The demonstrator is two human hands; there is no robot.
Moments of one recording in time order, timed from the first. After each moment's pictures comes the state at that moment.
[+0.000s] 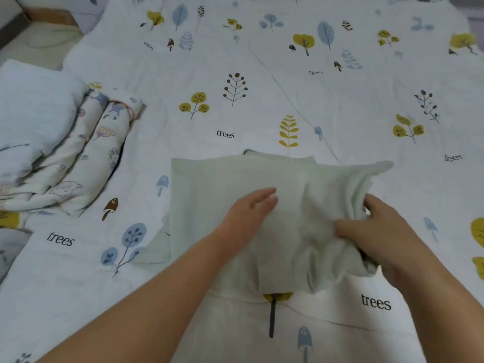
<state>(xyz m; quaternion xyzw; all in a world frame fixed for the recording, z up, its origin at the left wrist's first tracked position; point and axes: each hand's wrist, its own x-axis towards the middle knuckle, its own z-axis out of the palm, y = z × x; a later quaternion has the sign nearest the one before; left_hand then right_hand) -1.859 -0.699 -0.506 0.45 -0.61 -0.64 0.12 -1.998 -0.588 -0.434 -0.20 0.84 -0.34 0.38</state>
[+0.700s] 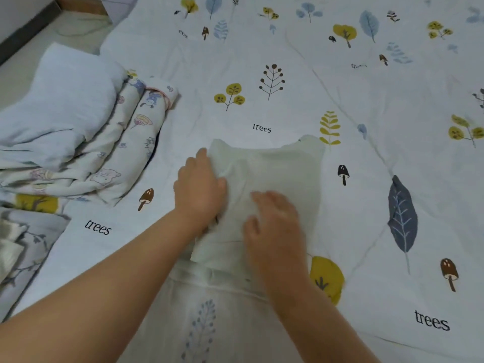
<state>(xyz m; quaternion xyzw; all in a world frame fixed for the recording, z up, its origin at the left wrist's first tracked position) -1.766 -0.782 -0.516 0.63 -0.73 -0.24 0.10 -1.842 -0.665 -0.492 -0.49 0.81 -0.27 0.18</state>
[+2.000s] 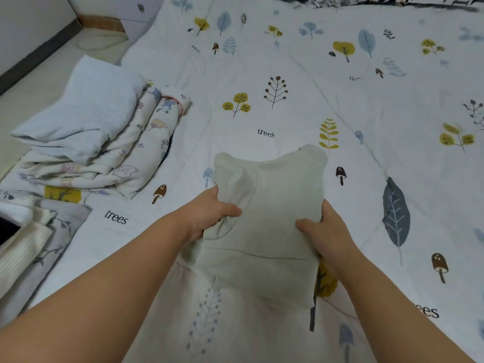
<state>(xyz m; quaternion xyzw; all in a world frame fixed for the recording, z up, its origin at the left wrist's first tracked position) -1.737 -0.751 -0.506 0.54 -0.50 -0.67 0.07 -1.916 -0.633 -0.514 -0.24 0.73 -0.43 0.47</state>
